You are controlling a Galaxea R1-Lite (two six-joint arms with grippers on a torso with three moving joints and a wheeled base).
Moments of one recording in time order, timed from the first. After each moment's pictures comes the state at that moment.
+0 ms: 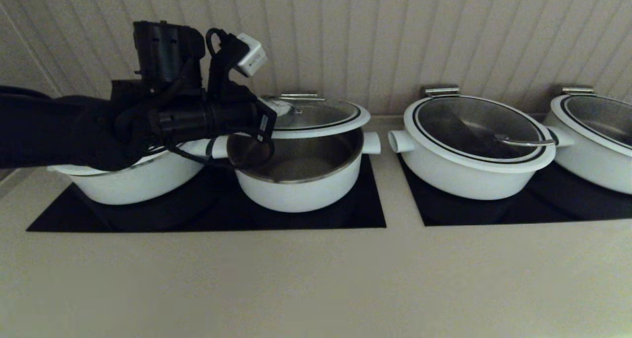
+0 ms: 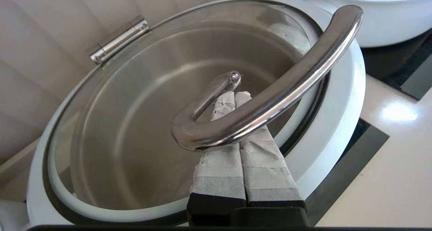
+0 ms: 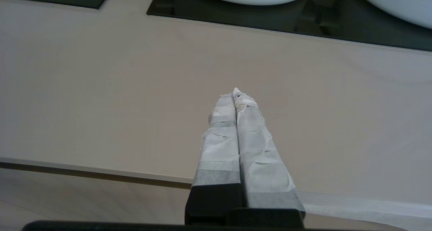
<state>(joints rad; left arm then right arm) -0.41 1.80 -1.37 -0.26 -0.24 0.31 -0.01 0.00 -0.04 0.09 0.05 -0.12</state>
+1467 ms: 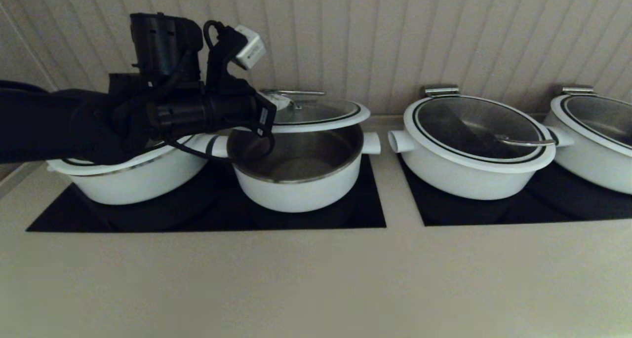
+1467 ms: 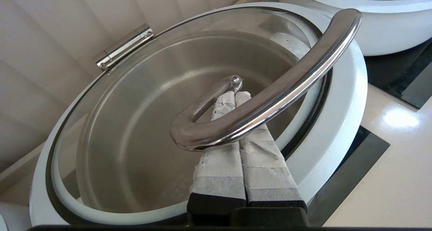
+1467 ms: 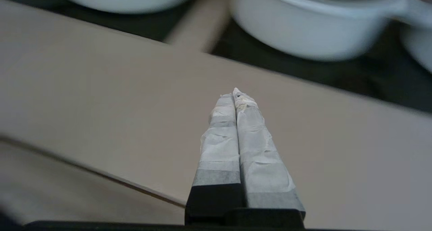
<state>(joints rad) -0.41 1.80 -1.39 -0.26 -0.24 0.30 0.01 0.21 -0.22 0.05 0.29 -0.16</state>
